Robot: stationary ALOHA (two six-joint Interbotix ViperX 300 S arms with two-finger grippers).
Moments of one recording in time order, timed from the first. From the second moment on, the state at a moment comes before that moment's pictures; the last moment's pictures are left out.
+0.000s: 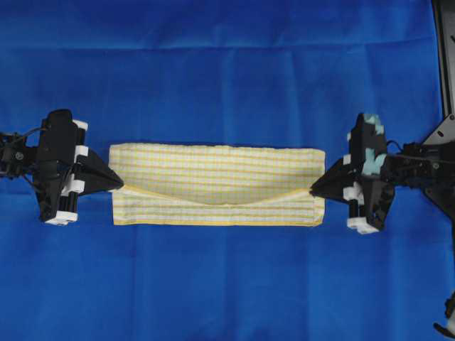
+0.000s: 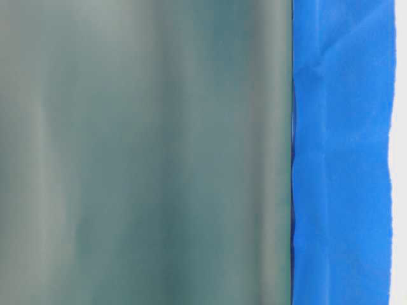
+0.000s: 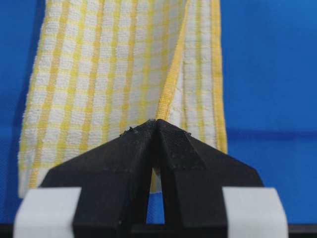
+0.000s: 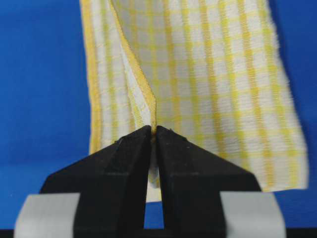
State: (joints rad) left arm -0.13 -0.28 1.18 -0.04 -0.27 -0.15; right arm 0.21 -0.30 1.19 0.52 -0.23 0.06
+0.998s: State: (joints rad) left arm -0.17 -0.22 1.13 -0.04 -0.20 -0.20; right arm 0.29 -0.25 1.15 0.56 -0.21 0.05
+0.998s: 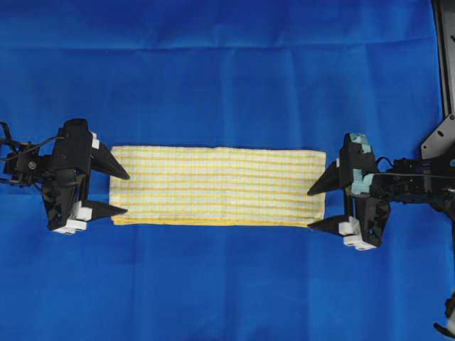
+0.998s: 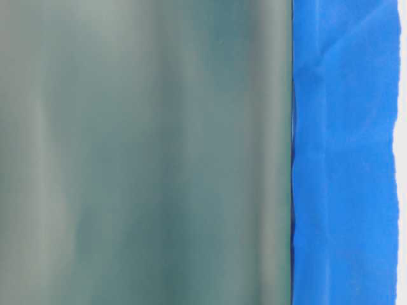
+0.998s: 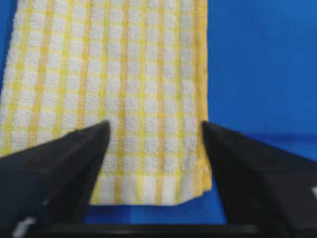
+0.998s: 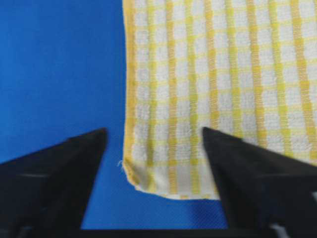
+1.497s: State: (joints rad) left arm 0.03 -0.34 1.13 -0.04 -0.14 -0.05; right arm 0.03 -0.37 1.20 0.56 -0.19 -0.03
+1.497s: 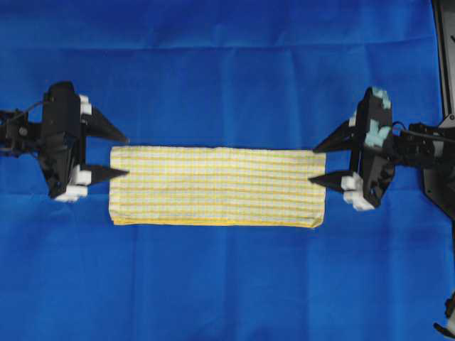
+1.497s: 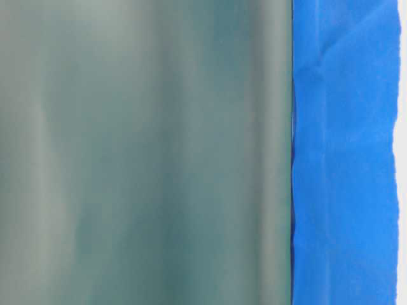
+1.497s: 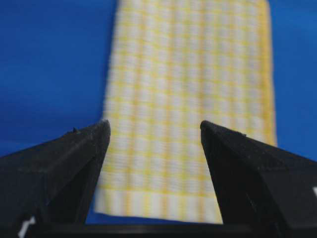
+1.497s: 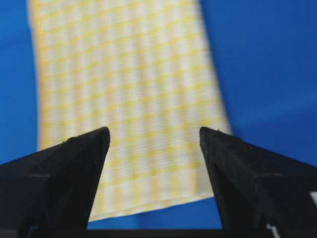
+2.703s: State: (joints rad) left arm 0.11 -0.02 1.10 -0.04 -0.21 -0.01; right arm -0.05 -0.17 1.18 0.56 -0.17 -0.05
